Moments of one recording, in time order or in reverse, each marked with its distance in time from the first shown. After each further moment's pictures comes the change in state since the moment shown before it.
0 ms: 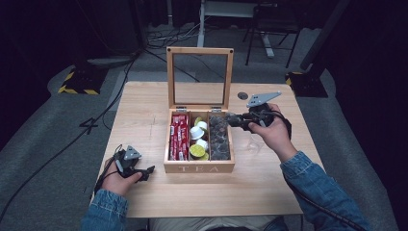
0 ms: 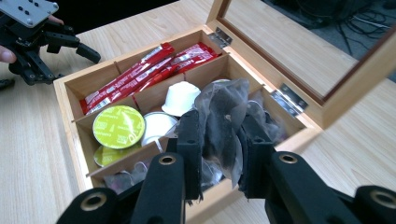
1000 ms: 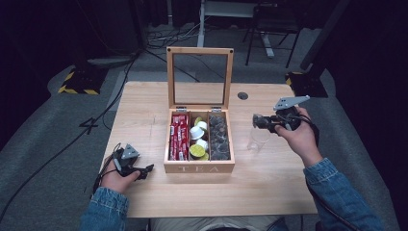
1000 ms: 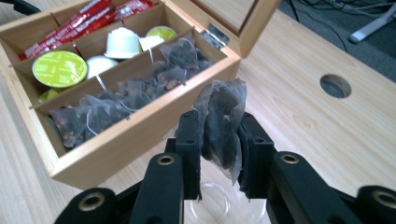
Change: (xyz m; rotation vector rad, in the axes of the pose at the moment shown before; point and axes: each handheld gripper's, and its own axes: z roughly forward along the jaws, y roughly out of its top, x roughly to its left) left arm 0.010 -0.001 0.003 -0.032 -0.022 0.021; right arm -0.025 -0.041 -0.056 0.088 -0.161 0.038
